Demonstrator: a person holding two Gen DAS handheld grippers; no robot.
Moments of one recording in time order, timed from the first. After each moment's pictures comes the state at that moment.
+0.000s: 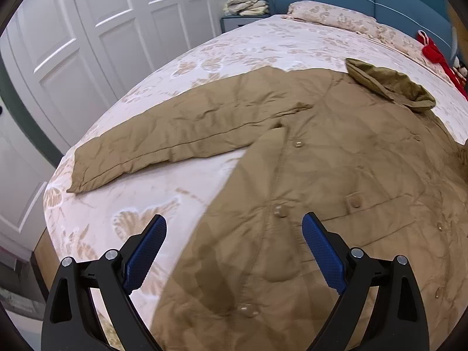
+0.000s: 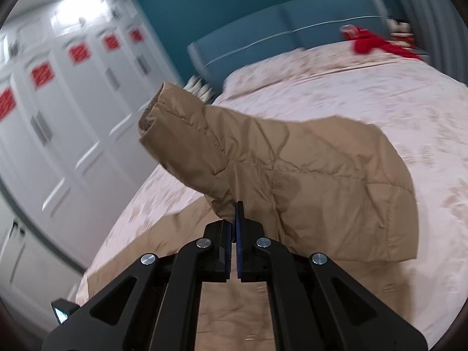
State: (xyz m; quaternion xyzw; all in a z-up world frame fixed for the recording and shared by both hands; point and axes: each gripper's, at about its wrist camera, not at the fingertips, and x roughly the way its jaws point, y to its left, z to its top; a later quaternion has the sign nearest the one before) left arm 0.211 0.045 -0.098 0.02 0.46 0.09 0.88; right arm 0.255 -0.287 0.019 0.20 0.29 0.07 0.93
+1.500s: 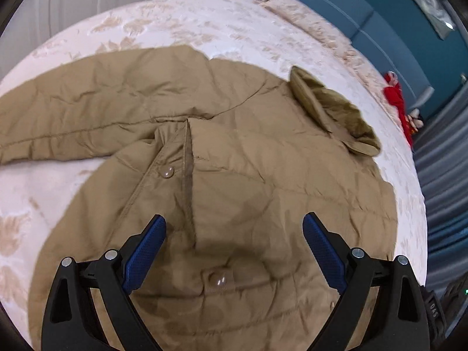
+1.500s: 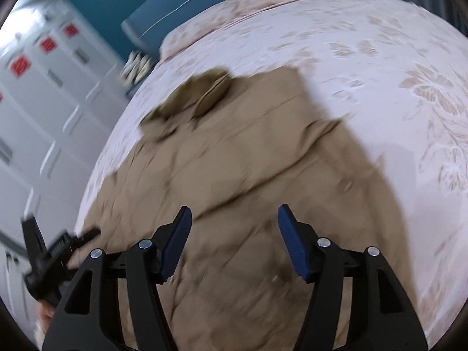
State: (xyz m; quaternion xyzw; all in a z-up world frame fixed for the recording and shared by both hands) left arm 0.310 -0.007 -0.115 -0.20 0.51 -0.06 0.84; right arm 0.198 -0.370 -0.110 0.31 0.39 -0.05 0.87
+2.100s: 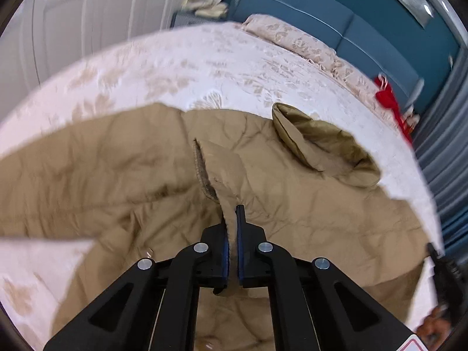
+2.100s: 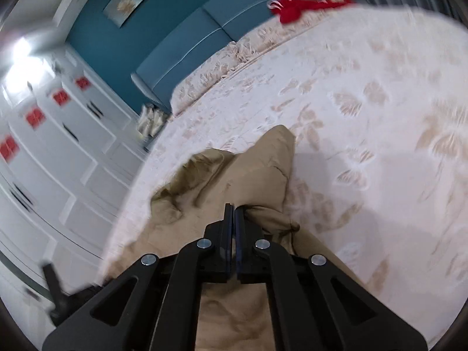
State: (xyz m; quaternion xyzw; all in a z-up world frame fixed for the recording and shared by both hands) left arm 0.350 -0.029 -0.091 -0.11 0.44 -0.06 0.89; right arm 0.249 -0.429 -0.097 0.32 0.30 -0.04 0.90
